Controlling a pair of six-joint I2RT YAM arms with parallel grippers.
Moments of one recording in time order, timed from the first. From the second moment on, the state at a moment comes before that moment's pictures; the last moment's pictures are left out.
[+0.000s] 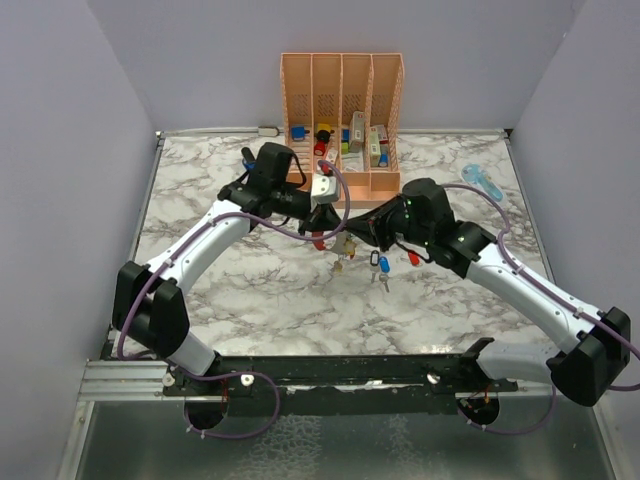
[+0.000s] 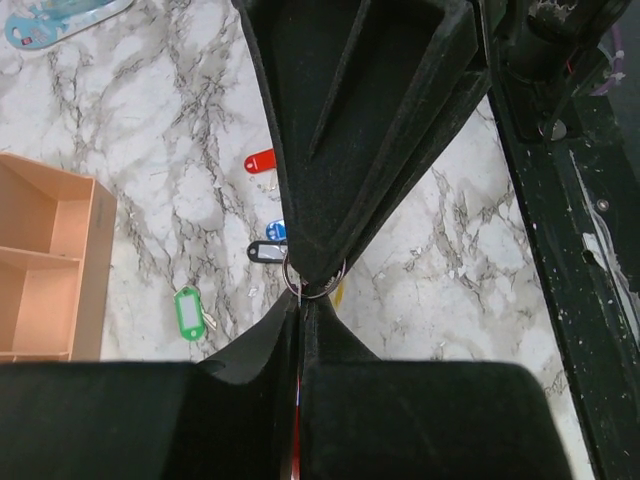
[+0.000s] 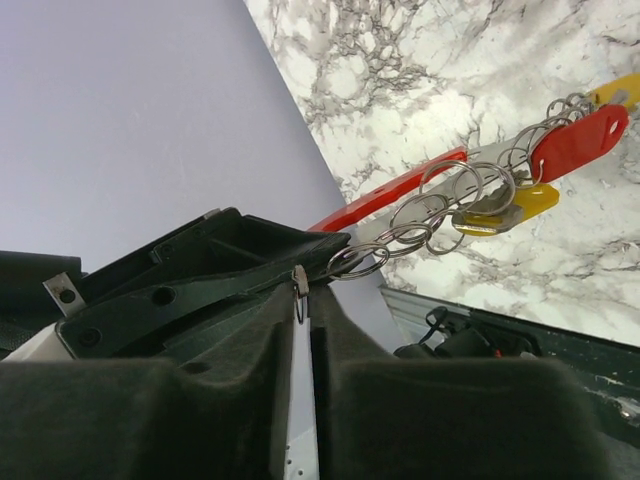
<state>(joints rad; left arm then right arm) -0.50 1.53 1.31 -0.45 1.05 0.62 0.67 1.21 1.05 -0.37 -0.12 1.60</state>
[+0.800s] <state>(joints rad) -0.50 1.55 1.37 -0.64 1.13 0.73 0.67 0.95 1.08 -0.47 0.09 0.89</state>
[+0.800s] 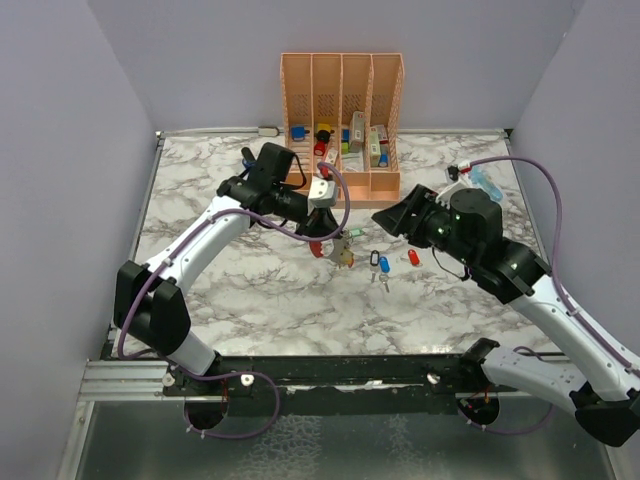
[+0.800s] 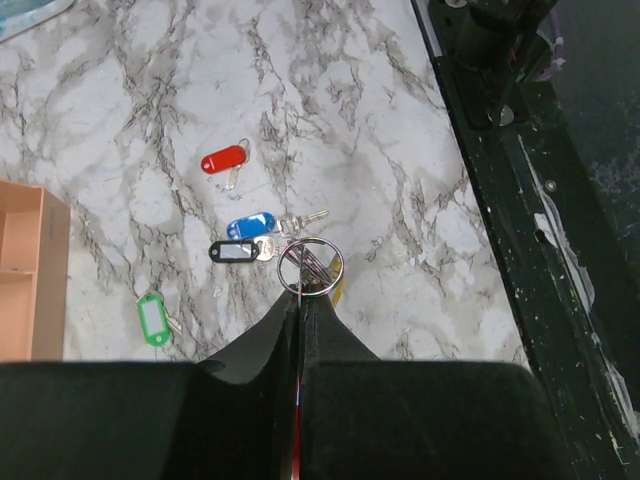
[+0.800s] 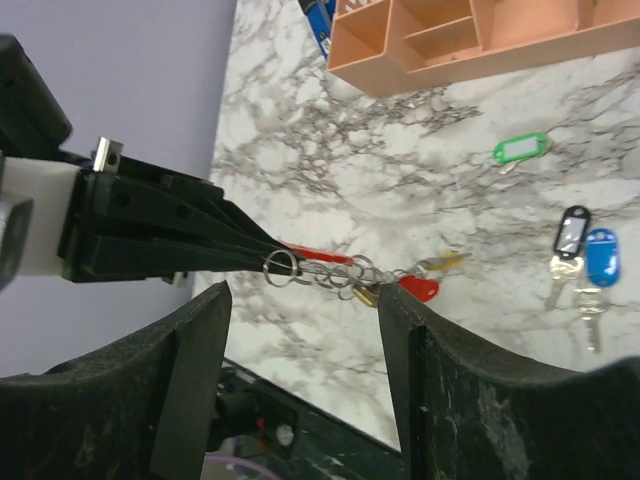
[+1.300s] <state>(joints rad) -0.50 1.57 1.33 -0.73 1.15 0.83 0.67 0.96 1.04 -0.56 0.08 0.63</state>
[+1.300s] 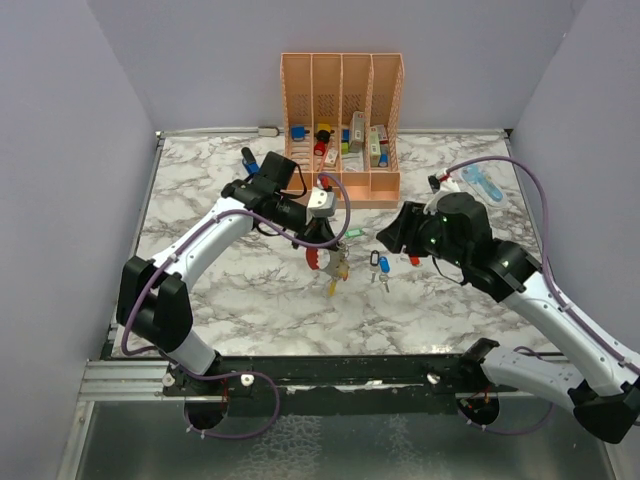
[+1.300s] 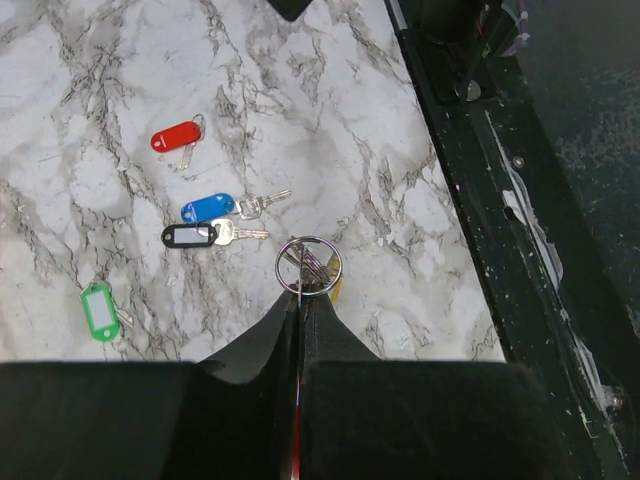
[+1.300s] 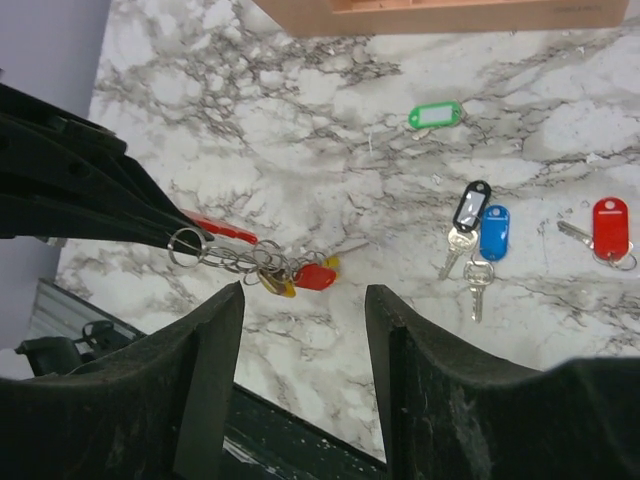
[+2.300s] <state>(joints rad) -0.50 1.62 1.27 -0.43 1.16 0.35 0.75 1.06 0.98 -0.40 -0.16 0.24</state>
